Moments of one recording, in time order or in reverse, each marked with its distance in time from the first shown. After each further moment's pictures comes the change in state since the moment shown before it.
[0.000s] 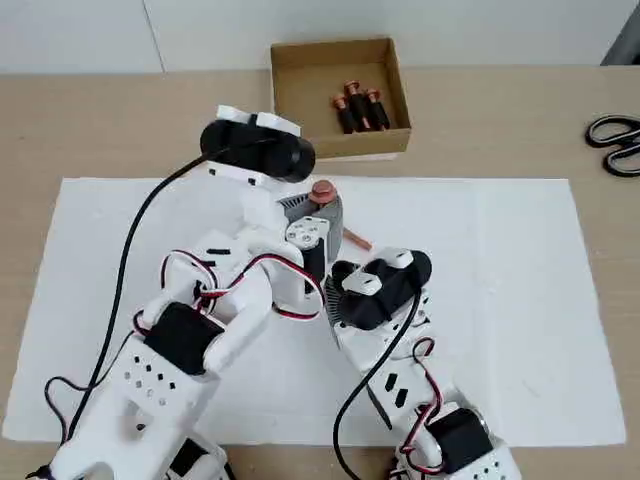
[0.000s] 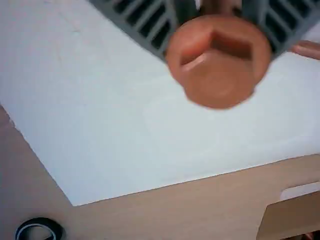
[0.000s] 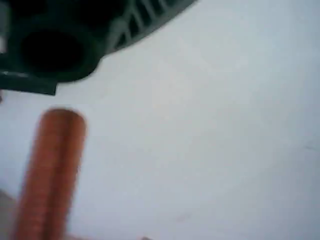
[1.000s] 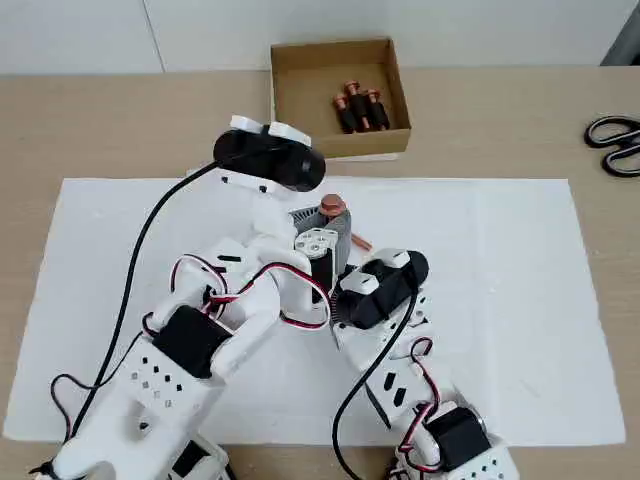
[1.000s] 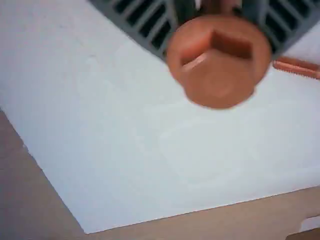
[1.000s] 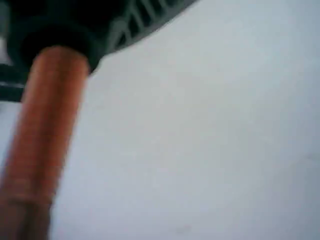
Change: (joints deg) left arm 2.2 0.0 1.8 0.5 2.0; right arm 0.0 0.0 0.8 0.0 0.0
